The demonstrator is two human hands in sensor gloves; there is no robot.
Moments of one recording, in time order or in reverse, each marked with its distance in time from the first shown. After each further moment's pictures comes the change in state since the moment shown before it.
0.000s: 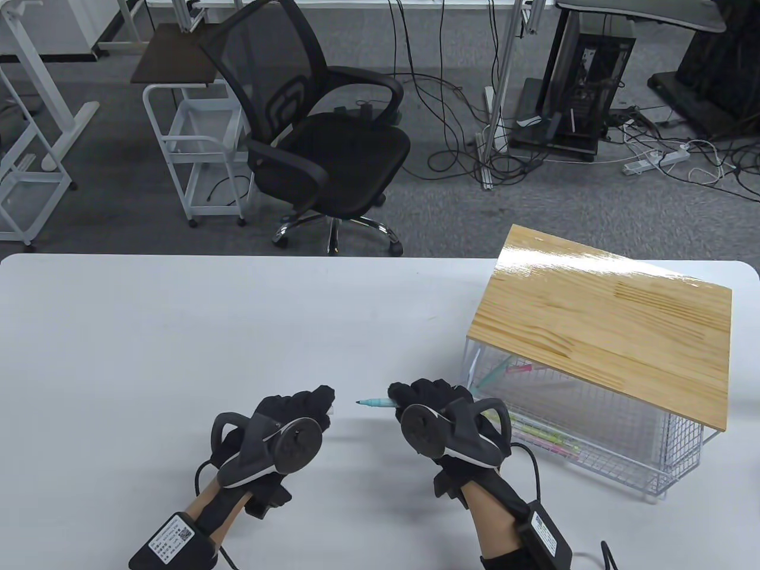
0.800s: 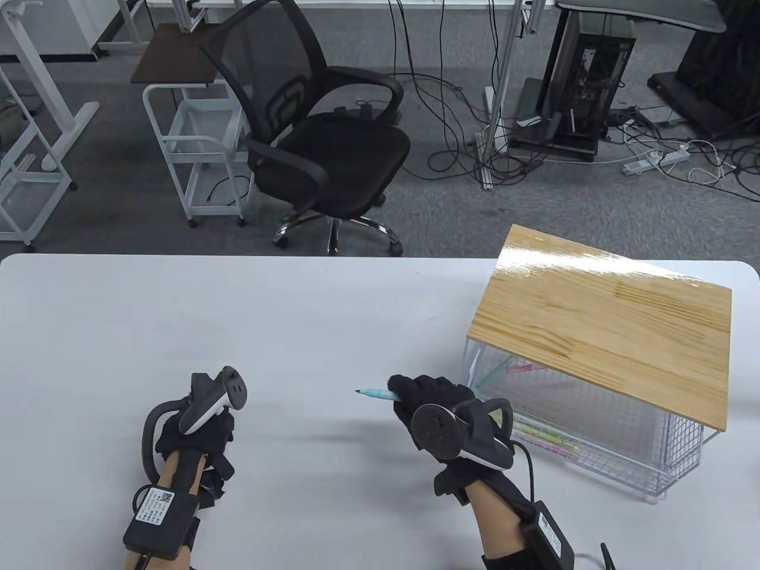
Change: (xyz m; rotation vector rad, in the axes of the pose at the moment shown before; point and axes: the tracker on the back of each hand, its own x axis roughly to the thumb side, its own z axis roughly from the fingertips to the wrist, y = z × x) left_hand -0.139 -0.090 -0.014 -0.591 0.649 -0.023; right_hand -0.007 -0.011 0.005 -0.104 -0.008 -0.109
